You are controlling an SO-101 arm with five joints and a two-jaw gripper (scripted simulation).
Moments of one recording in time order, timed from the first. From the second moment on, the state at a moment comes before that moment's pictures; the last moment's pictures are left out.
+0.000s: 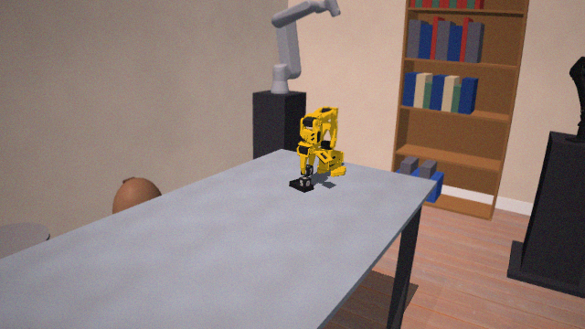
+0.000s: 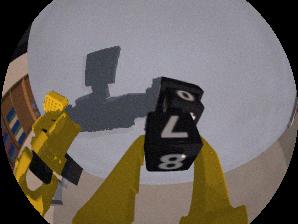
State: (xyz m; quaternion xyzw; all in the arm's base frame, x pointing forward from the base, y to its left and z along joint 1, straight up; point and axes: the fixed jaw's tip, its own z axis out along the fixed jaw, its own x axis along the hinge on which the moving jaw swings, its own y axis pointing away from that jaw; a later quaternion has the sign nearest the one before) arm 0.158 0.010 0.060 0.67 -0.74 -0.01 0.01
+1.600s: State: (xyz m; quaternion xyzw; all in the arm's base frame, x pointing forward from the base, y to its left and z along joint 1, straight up) arm 0.163 -0.018 0.066 0.60 -0.80 0.00 0.00
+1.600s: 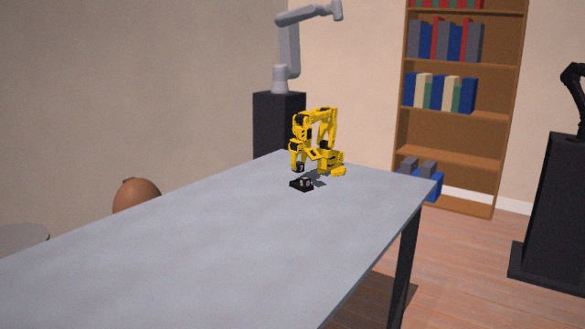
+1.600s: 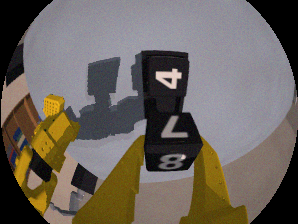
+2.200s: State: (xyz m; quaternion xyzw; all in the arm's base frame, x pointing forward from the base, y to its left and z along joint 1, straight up) arm 0.167 -0.019 0.065 0.60 -0.80 0.01 -0.01
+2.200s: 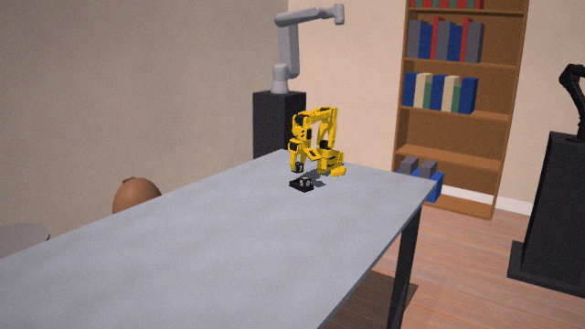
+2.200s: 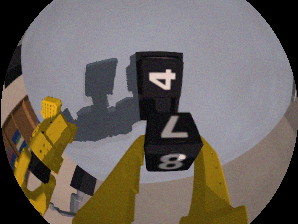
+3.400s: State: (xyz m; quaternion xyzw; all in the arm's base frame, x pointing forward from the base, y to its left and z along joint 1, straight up) arm 0.163 -0.018 0.051 0.60 -0.80 0.00 0.00
